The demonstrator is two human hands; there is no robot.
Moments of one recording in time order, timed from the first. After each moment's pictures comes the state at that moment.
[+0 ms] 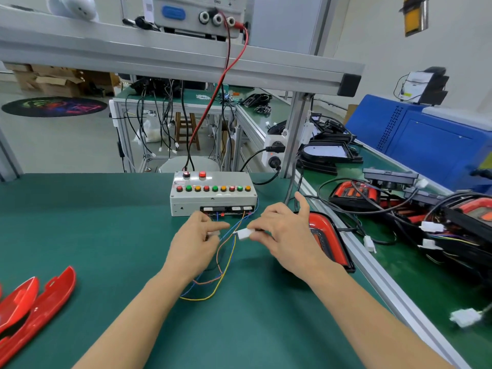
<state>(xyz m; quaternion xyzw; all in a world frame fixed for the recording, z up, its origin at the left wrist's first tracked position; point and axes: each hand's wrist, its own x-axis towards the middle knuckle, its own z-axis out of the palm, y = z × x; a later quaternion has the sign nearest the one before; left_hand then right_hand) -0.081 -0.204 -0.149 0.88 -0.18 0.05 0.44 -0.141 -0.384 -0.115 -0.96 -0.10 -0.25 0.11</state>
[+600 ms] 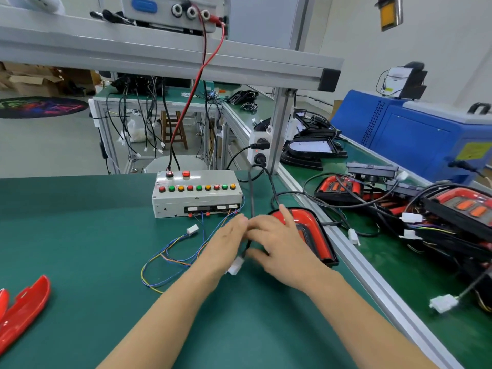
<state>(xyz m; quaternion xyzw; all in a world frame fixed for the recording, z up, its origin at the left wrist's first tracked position) -0.107 -0.265 -0.141 0.74 -0.18 -0.19 0.62 -0.158 -0.401 -0.131 -0.97 -0.13 -0.16 0.09</state>
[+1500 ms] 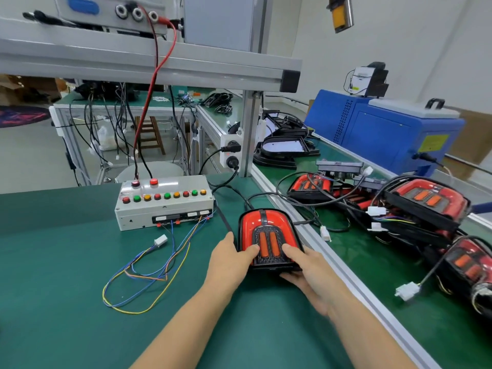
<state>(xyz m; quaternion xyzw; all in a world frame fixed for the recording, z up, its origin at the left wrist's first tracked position) -0.132 -0.324 -0.147 0.81 -0.11 -0.17 0.56 -0.210 -0.462 -0.158 -0.62 0.25 -0.08 0.74</state>
